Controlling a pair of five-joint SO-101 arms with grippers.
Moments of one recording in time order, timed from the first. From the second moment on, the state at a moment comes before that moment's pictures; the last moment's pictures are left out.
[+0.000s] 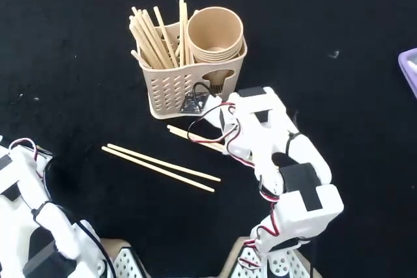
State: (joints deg) left arm -48.4 -31.1 59.7 46.1 22.5; right arm -11.3 10.6 30.4 63.8 57.8
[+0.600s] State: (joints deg) left arm -48.4 -31.1 59.7 46.1 22.5; right arm -11.3 7.1 31.8 66.9 57.7
